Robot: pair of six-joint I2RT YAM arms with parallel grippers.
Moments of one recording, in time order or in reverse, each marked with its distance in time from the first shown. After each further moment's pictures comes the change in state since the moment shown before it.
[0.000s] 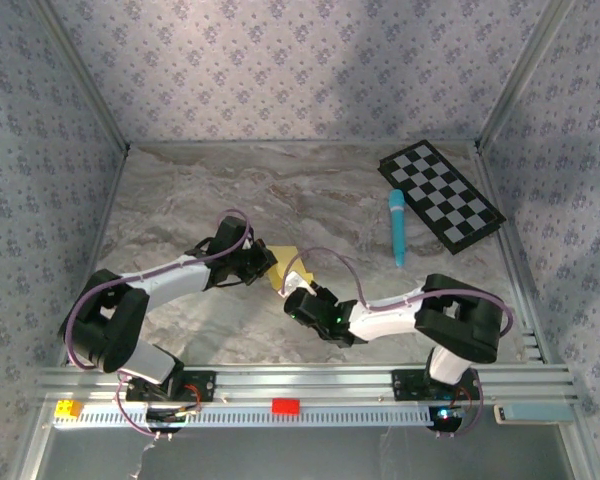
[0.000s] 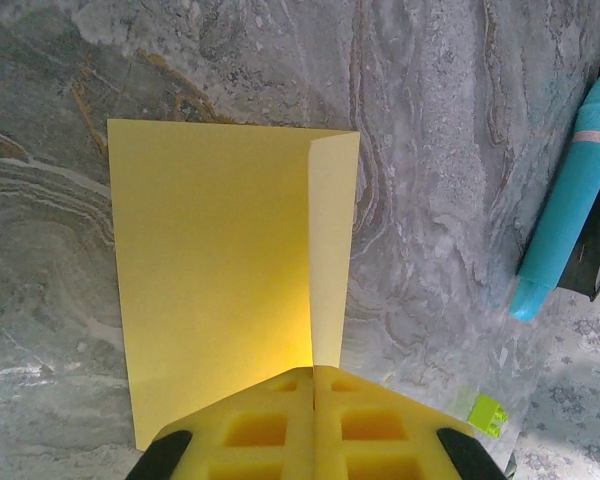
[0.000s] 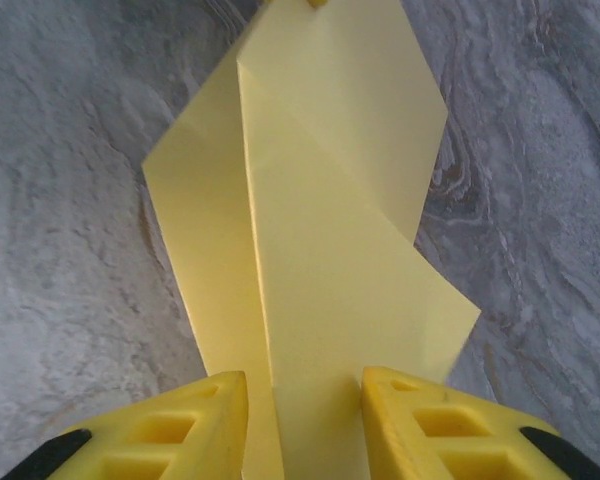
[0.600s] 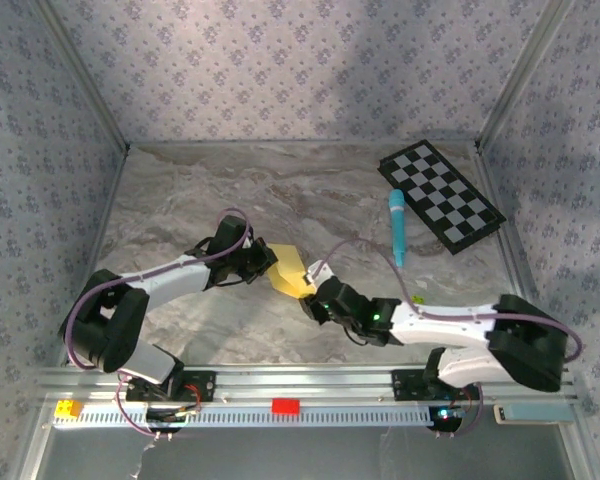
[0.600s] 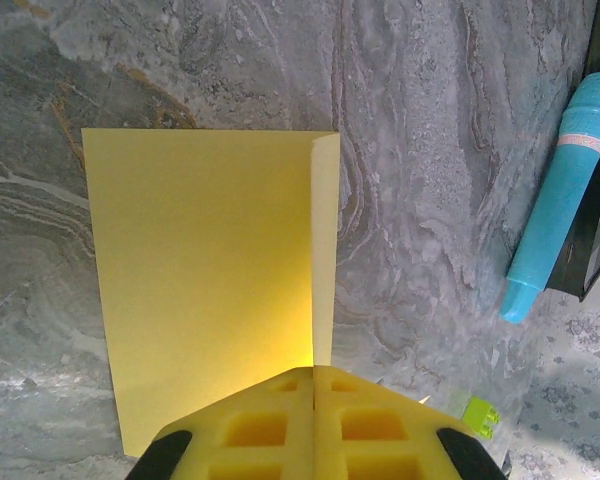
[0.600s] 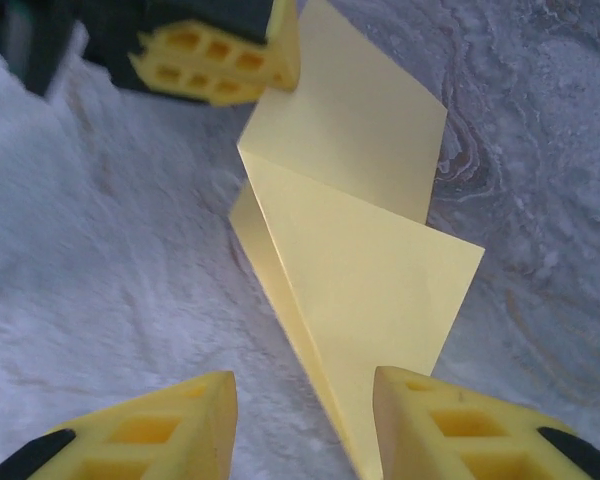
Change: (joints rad) left arm 0.001 0.000 0.000 0.022 -0.001 0.000; right arm -0.070 -0.332 -0.124 -0.043 -0.258 0.193
